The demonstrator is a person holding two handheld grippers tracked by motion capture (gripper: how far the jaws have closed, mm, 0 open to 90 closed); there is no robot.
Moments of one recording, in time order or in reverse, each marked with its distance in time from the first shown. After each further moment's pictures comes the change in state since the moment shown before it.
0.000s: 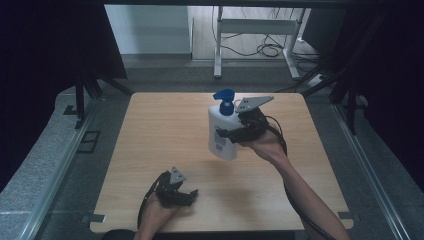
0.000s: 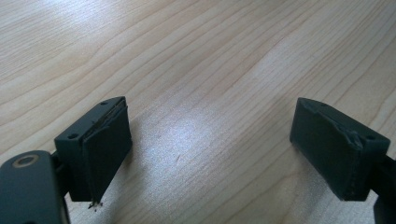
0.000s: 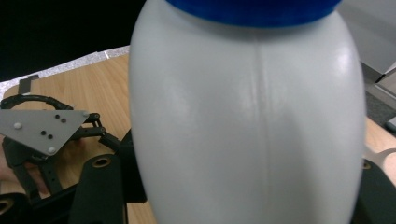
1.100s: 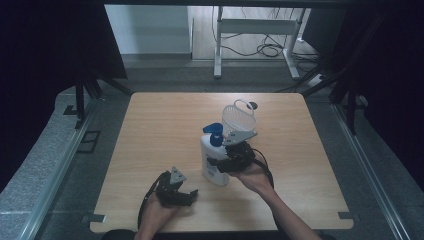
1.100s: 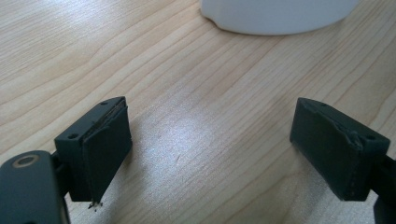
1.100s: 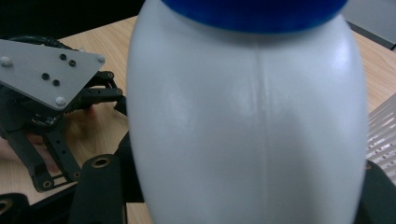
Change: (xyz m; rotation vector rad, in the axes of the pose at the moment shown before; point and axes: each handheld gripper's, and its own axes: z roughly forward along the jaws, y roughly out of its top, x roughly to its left) left arm 0.000 0.000 0.000 0.000 0.003 0.003; right arm 0.057 -0.061 0.041 0.052 -0.025 0.048
